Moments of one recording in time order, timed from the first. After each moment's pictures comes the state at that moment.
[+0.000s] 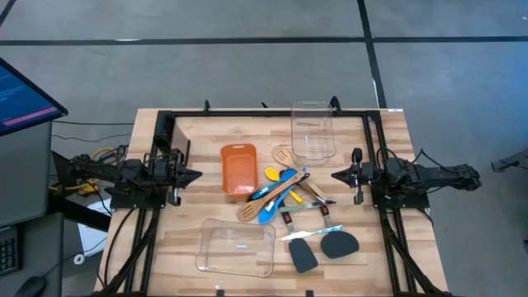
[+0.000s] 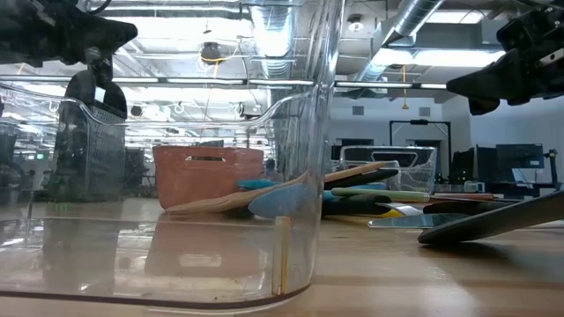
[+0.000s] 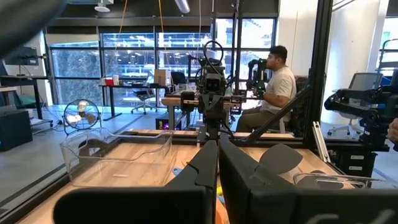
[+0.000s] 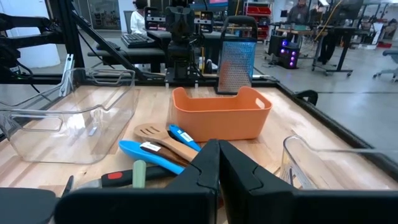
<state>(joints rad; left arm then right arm) -0.26 0.01 0.05 0.14 -0.34 0.04 0.08 0.03 0.06 -0.11 0.17 -0.04</state>
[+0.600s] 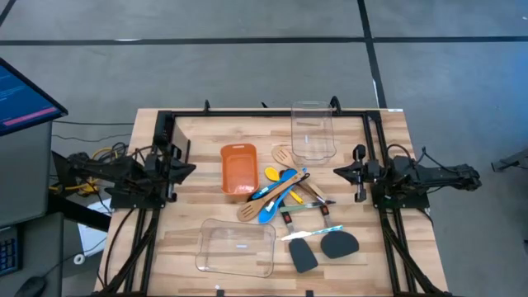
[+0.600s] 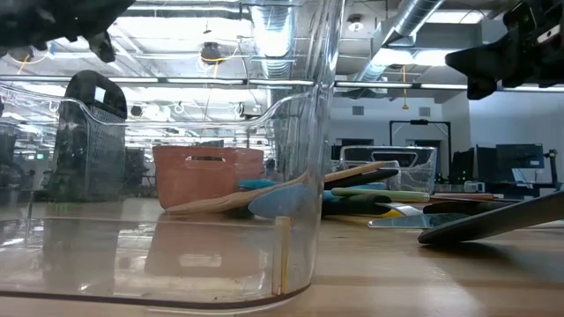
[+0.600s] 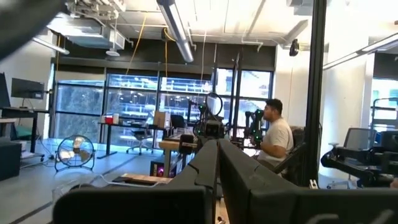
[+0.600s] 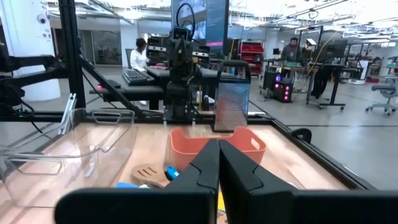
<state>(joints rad) -0.26 0.11 0.05 0.45 -0.34 0.05 0.08 0.03 0.06 0.05 0.17 -0.06</state>
